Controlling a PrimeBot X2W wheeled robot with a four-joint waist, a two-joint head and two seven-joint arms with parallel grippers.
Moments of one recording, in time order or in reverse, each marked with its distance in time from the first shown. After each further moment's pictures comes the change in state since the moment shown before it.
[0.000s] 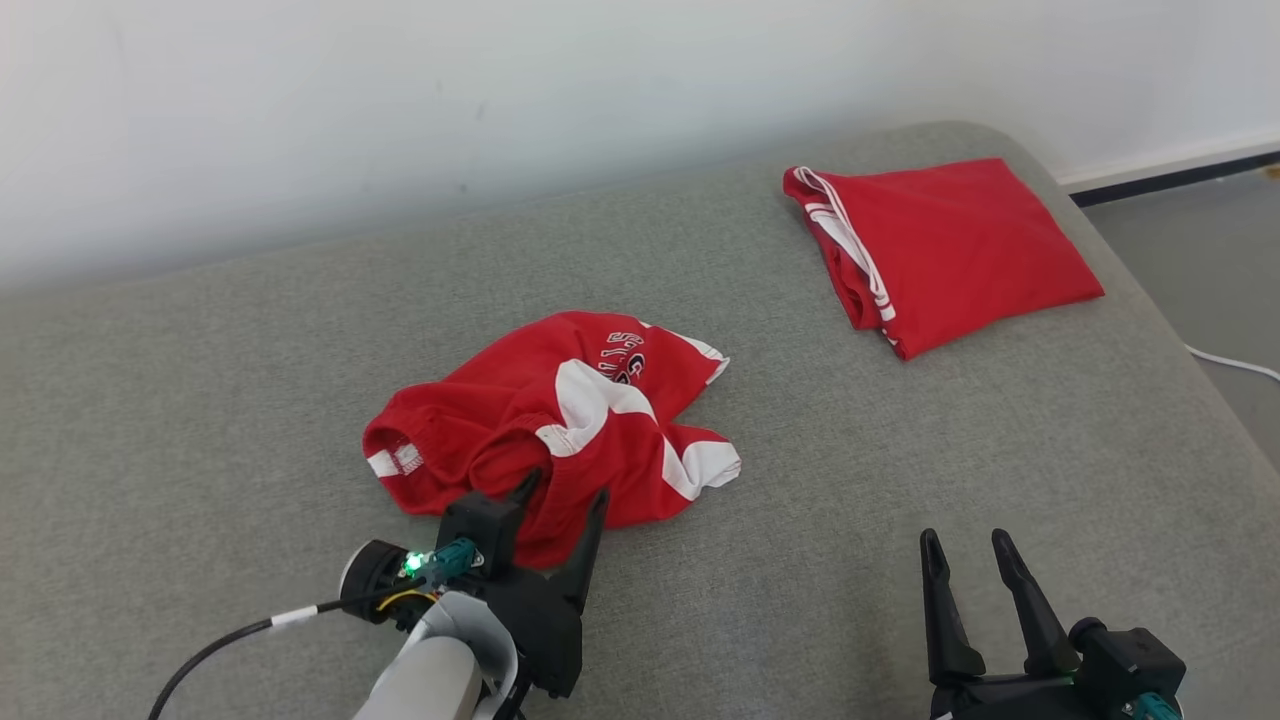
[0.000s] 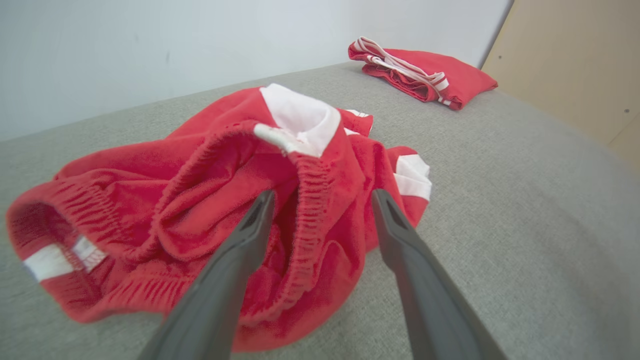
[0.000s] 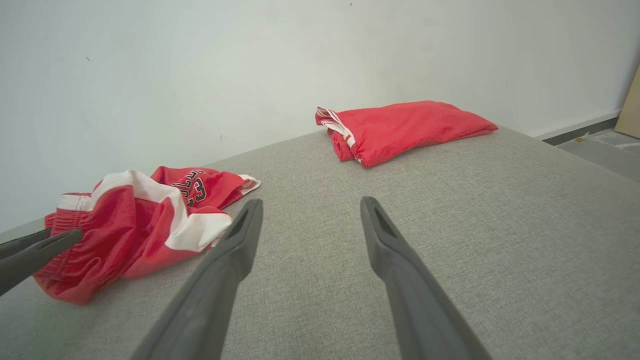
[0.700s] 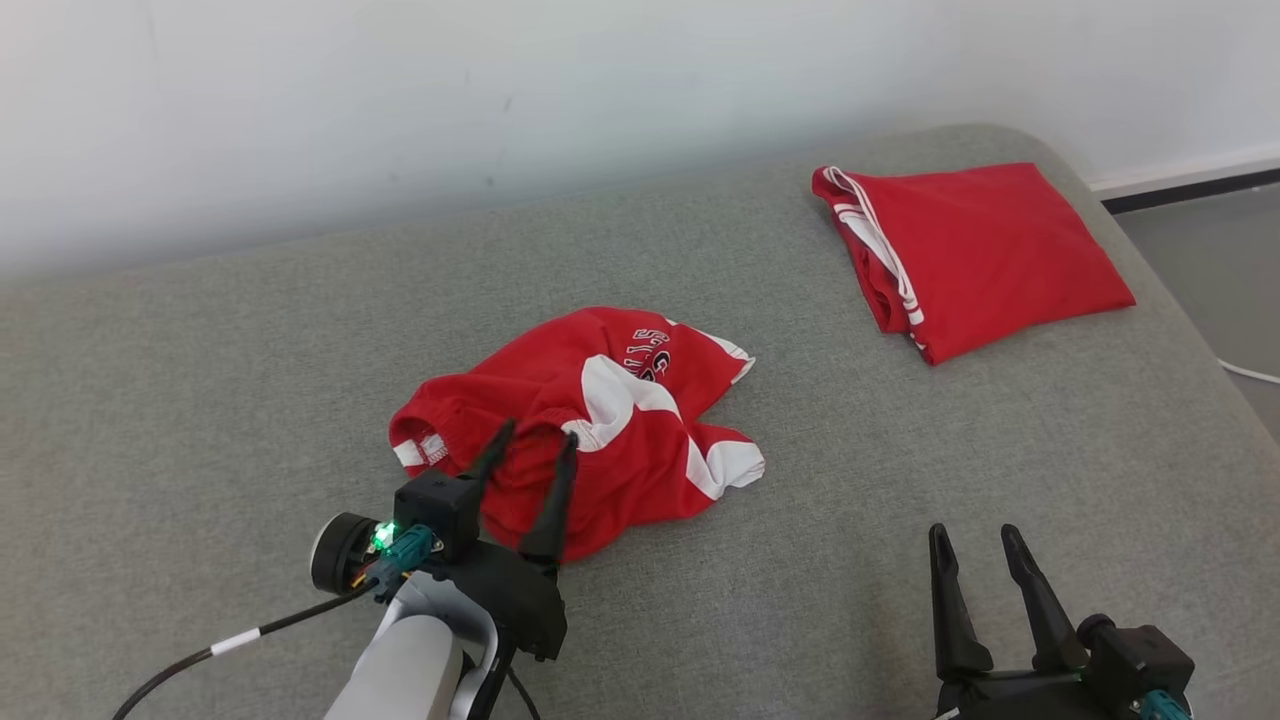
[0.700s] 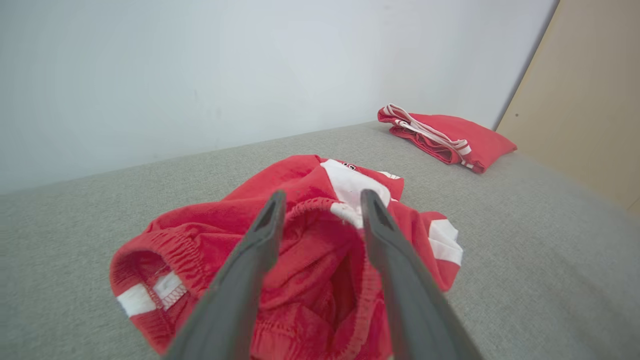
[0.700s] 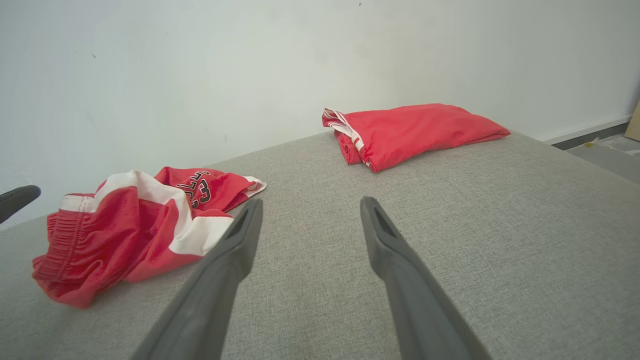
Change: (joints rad) left arm 0.008 -0.002 0.103 -0.085 0.037 0.001 -0.065; right arm -0.006 0.000 -0.015 -0.004 -0.007 0.000 0.000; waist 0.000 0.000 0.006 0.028
